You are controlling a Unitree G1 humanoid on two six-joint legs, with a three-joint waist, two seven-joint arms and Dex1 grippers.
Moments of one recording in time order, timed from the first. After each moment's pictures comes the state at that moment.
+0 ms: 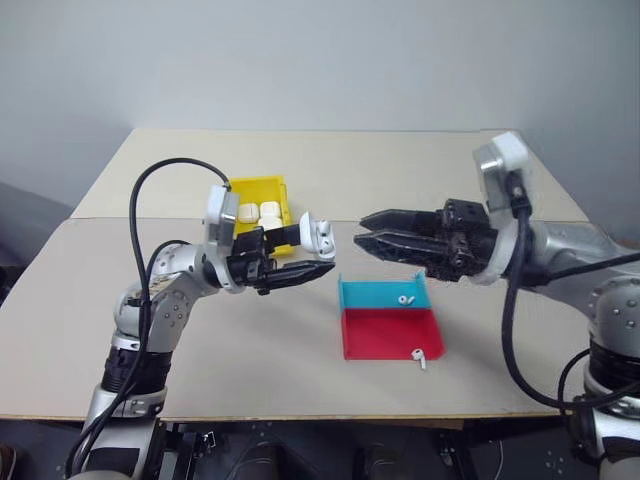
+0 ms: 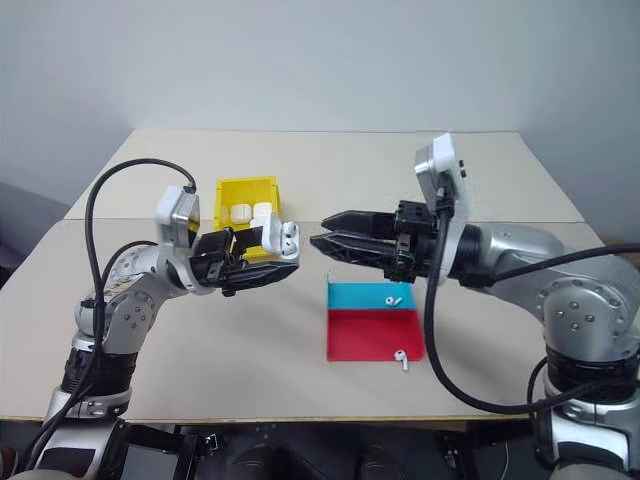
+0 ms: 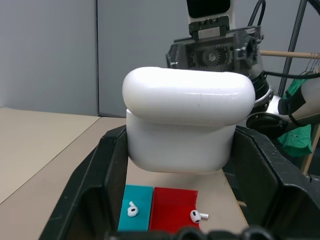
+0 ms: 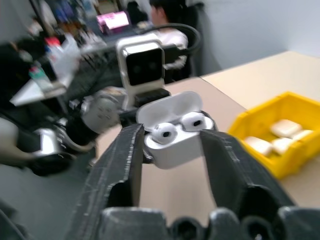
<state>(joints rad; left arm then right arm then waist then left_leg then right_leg) -0.58 0.48 0.03 -0.10 -0.73 0.46 -1.18 -0.75 -0.78 -0.11 -0.45 1.14 0.99 0.66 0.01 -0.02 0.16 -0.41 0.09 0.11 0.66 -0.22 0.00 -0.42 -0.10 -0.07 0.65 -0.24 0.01</state>
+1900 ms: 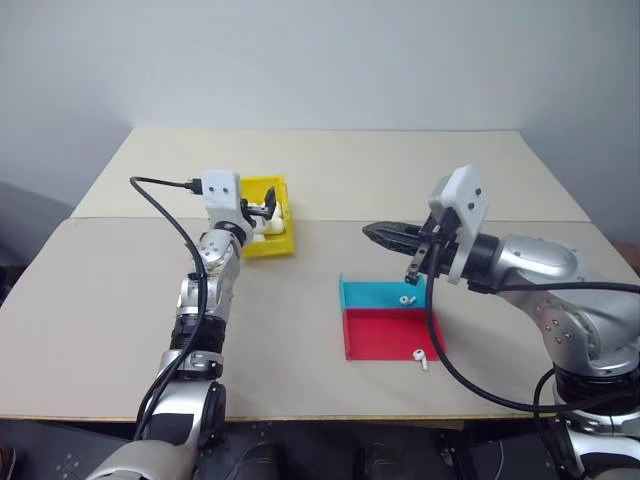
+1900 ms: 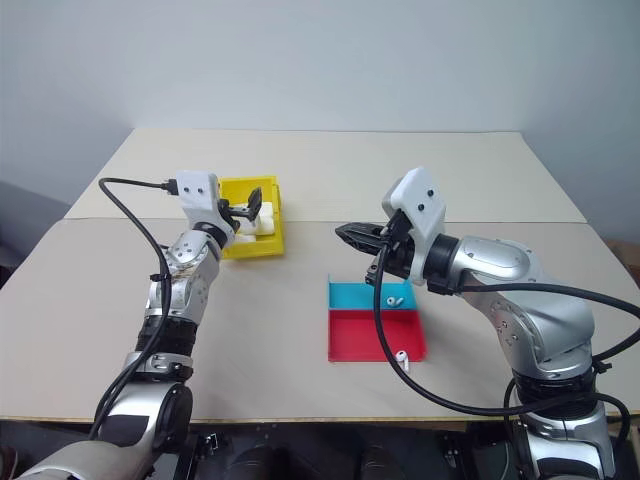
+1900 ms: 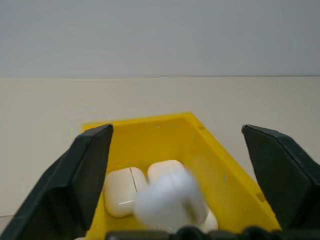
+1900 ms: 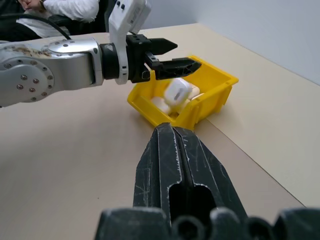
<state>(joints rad) -0.80 0.19 0.16 0.48 -0.16 0.12 -0.13 -0.60 -0.64 -0.05 -0.54 0.62 0.89 0.62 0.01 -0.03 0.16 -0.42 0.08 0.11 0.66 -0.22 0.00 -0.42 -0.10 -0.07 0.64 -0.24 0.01</state>
